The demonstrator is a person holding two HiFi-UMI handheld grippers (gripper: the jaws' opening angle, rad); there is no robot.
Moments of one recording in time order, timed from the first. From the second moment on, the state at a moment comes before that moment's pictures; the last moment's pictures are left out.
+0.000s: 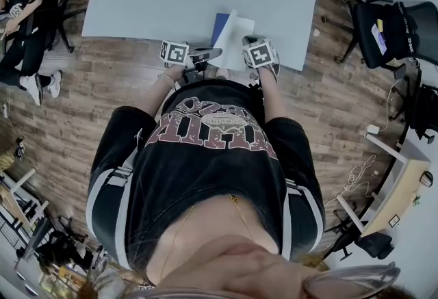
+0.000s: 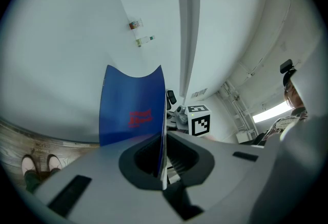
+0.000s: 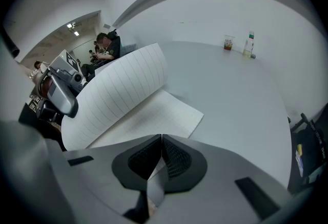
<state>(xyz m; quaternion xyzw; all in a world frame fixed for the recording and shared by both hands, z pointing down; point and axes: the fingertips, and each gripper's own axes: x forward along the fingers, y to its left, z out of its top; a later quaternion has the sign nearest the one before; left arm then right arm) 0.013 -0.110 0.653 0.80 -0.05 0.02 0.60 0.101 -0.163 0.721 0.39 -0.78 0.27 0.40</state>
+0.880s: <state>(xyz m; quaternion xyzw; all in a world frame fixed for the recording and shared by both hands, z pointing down) 0.046 -0.106 0.675 0.78 -0.05 0.08 0.62 0.103 -0.153 0.715 0.38 -0.79 0.26 0.40</state>
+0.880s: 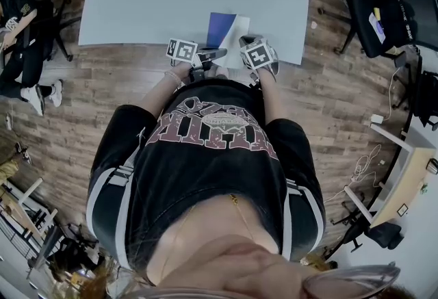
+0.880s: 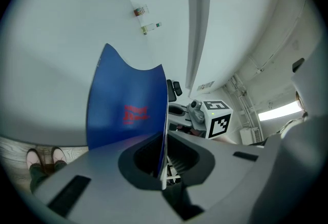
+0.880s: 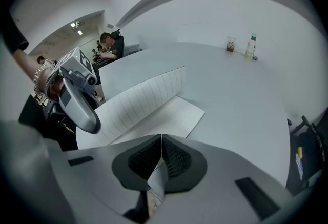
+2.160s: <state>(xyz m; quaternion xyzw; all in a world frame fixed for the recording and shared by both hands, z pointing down) 0.079 -0.097 0.686 0.78 -0.04 0.20 0.59 0.141 -0.116 0.713 0.42 -0.77 0.28 0.40</state>
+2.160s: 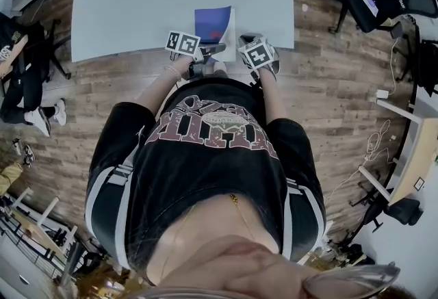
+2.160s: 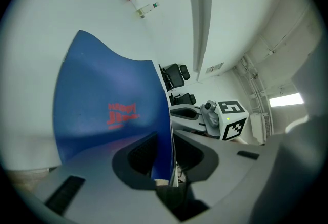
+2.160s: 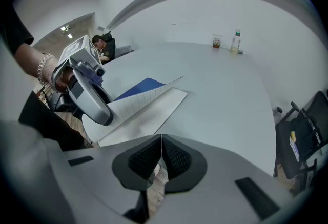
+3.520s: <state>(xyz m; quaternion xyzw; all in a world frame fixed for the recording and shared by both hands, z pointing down) 0.066 -0.113 0.680 0.79 -0.07 0.13 0.59 0.148 -0.110 0.704 0.44 -0.76 0.28 0.39</state>
